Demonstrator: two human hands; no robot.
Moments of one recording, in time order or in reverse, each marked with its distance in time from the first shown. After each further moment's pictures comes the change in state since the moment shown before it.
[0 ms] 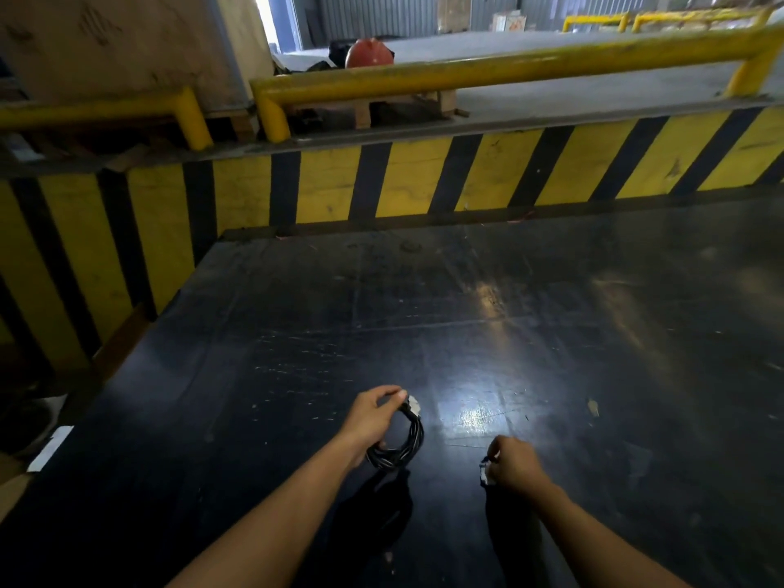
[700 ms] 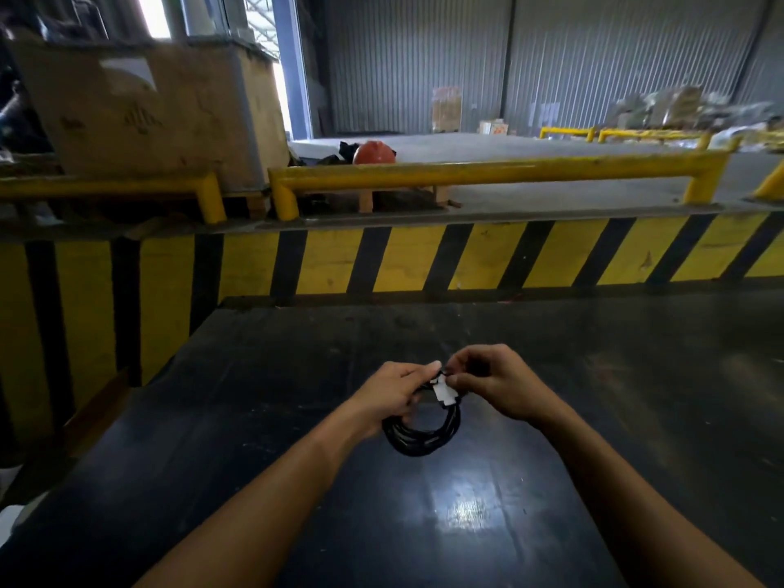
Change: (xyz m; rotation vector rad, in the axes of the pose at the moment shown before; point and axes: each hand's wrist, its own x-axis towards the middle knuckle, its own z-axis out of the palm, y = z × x) left_hand 0.000 0.157 -0.019 -0.075 -0.293 0.313; right_hand -0.030 -0.141 -0.204 0.395 0.198 -0.748
